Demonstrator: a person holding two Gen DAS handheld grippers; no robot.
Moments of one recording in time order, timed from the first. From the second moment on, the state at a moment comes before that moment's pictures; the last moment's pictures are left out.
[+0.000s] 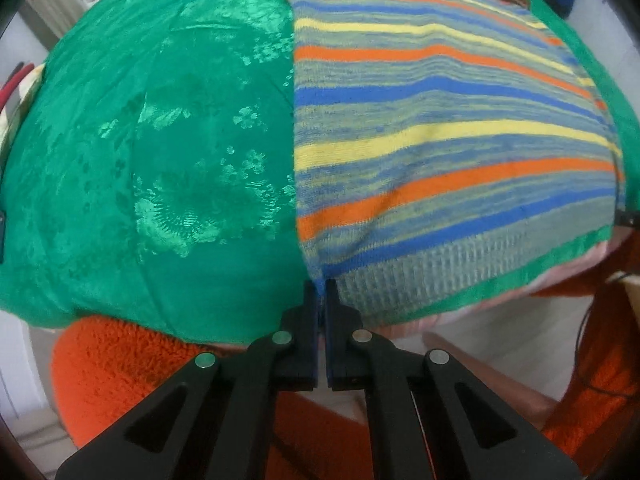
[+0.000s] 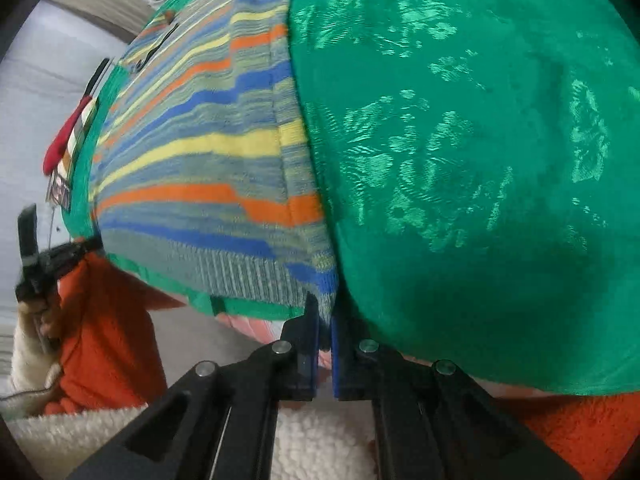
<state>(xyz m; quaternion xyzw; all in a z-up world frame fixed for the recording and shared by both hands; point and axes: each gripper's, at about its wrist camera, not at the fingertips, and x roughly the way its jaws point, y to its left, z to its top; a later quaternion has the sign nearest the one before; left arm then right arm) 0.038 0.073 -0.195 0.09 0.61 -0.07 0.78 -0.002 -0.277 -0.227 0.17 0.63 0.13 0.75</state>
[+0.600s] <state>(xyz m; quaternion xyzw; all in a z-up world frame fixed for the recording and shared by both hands) 0.059 0.055 -0.111 0.02 0.39 0.03 0.92 0.136 -0.219 -0.075 -0.13 0.47 0.21 0.85</state>
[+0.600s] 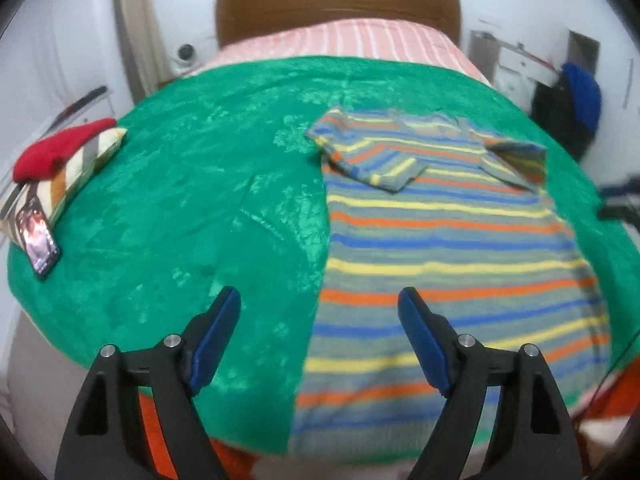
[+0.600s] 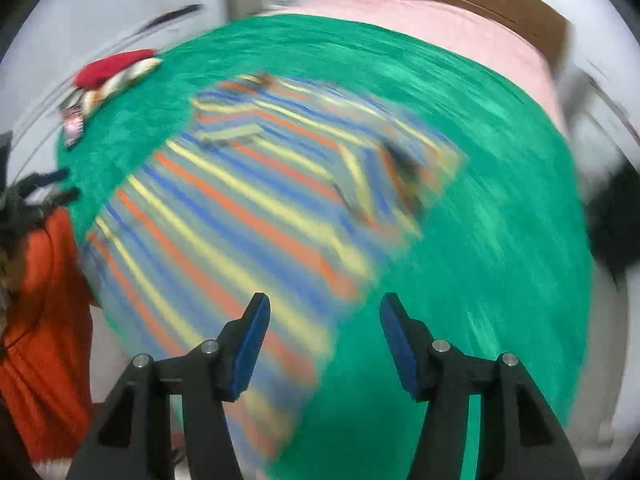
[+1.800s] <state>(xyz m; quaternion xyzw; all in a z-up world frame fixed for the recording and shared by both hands) 0.029 0.055 -0.162 0.08 0.43 0.04 0.90 0.159 -0.538 -0.162 0.09 0.48 -0.16 0.86</state>
